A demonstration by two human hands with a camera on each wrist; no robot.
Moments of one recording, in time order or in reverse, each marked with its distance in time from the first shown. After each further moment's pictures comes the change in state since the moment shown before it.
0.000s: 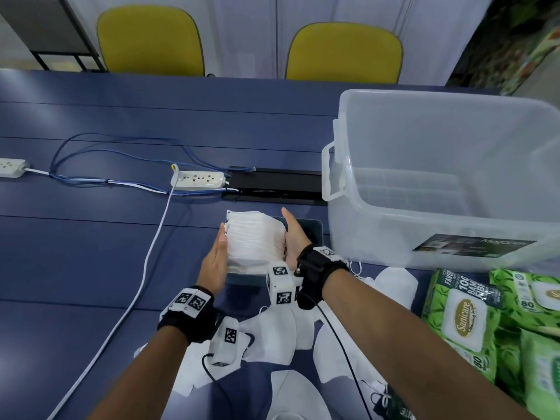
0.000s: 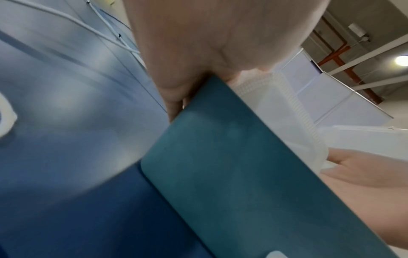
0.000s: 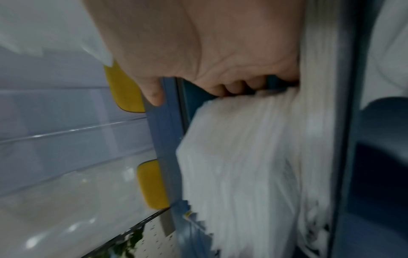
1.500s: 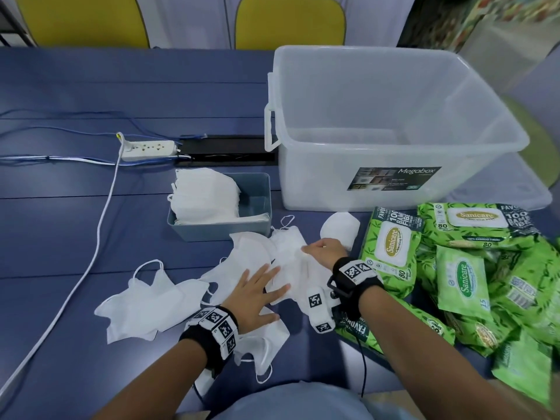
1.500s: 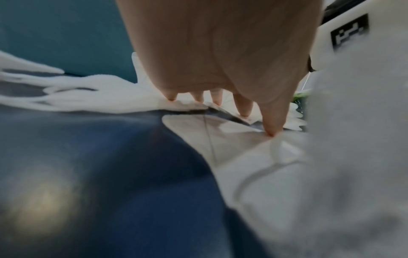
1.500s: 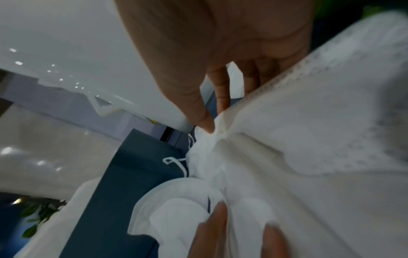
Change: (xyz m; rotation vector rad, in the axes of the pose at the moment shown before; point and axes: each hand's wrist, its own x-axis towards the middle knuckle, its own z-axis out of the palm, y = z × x) left_hand -0.136 -0.061 0.111 1.133 -0.804 0.637; right_hand -0.081 0.100 -0.172 -0.692 0.557 -0.161
